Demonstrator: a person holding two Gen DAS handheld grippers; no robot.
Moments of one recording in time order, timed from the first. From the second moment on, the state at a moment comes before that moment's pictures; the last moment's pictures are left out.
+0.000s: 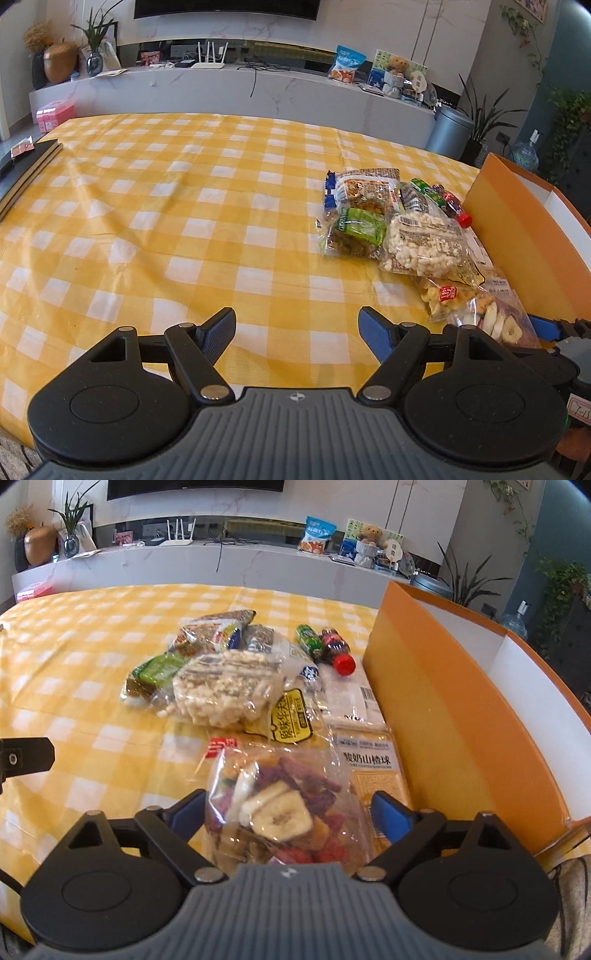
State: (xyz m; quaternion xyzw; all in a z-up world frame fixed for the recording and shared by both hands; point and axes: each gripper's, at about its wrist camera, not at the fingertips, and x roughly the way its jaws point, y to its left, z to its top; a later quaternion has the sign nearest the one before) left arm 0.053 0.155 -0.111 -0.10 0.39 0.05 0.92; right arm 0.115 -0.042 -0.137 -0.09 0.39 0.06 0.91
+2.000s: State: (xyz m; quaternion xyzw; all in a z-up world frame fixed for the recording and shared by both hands) left arm 0.204 0.024 -0.116 0.08 0.44 0.00 0.89; right arm 0.096 -0.105 -0.135 0.08 0.39 0.08 0.91
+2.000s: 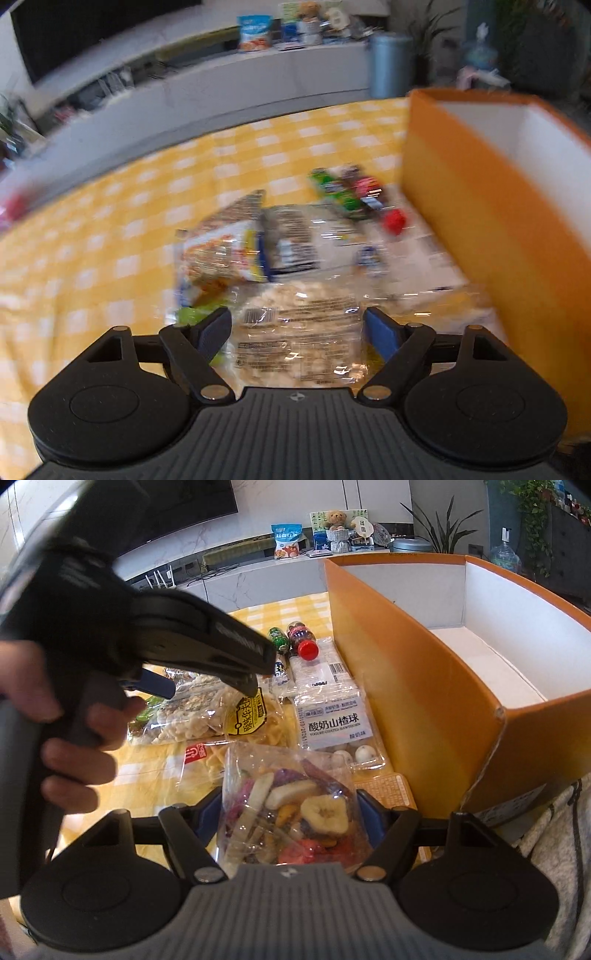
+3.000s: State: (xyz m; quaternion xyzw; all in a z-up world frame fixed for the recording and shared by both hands) left arm 0.152 0.074 -0.081 -0.04 0.36 -0.04 0.93; right arm 0.096 -0.110 -0.134 0.11 0.39 0.07 0.91
